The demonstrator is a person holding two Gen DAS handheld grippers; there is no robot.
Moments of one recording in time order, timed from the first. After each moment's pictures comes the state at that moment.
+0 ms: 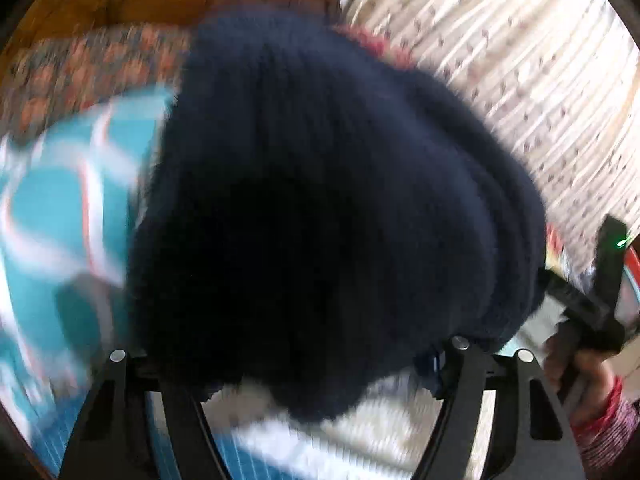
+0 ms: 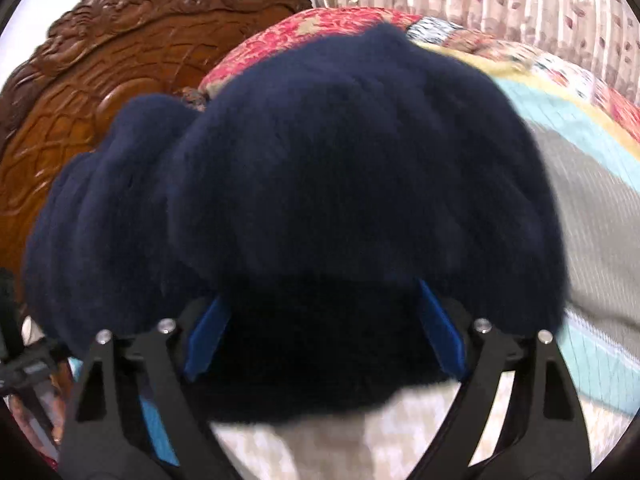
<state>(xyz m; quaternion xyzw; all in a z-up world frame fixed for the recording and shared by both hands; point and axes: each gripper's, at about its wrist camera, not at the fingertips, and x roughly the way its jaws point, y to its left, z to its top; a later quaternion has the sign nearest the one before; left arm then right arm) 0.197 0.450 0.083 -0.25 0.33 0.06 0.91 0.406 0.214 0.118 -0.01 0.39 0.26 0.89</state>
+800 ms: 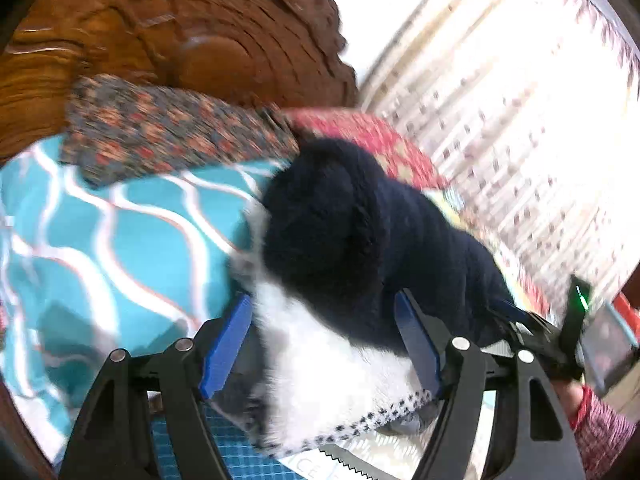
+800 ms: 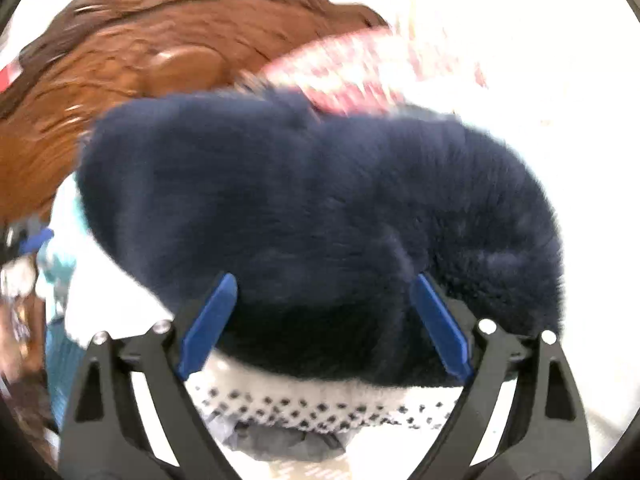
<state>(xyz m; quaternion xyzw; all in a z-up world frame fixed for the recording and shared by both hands) 0.097 0.522 0.094 -0.29 0.21 0.10 0.93 0.379 0.225 0.136 -0.14 0.29 0.35 0.88</state>
